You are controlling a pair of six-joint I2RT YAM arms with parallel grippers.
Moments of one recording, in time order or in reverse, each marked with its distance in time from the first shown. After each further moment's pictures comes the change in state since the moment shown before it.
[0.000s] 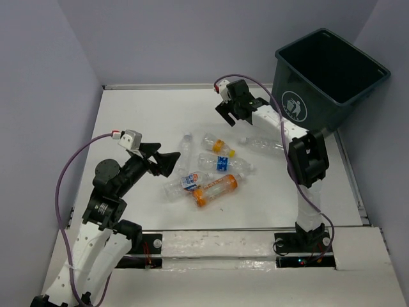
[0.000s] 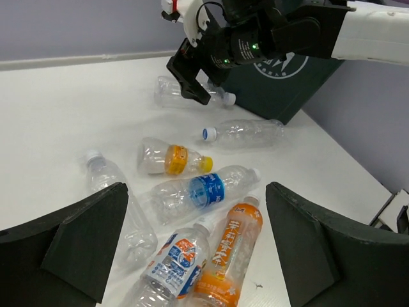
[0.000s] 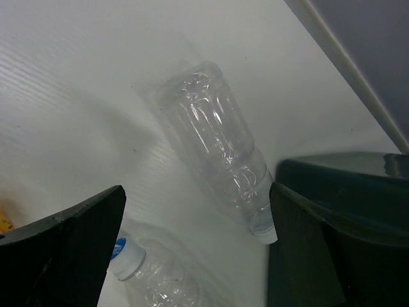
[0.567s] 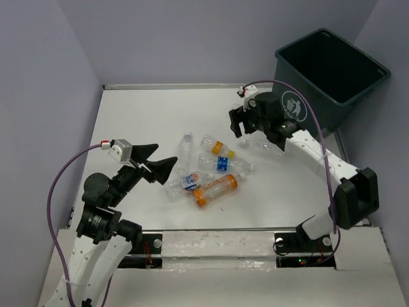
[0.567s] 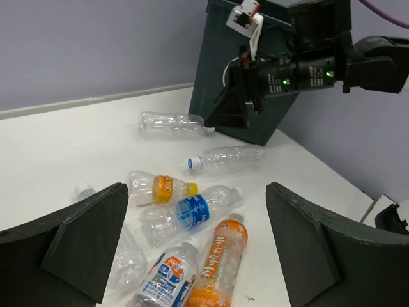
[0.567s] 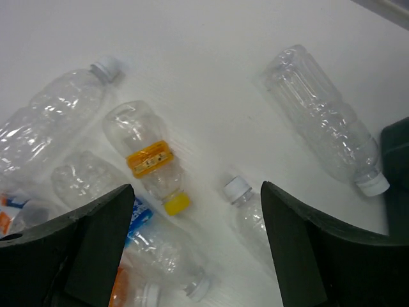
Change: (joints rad) left arm -0.006 -0.127 -0.002 0.021 0.036 -0.003; right arm 0.000 -0.576 -0.515 0.163 -0.383 0.364
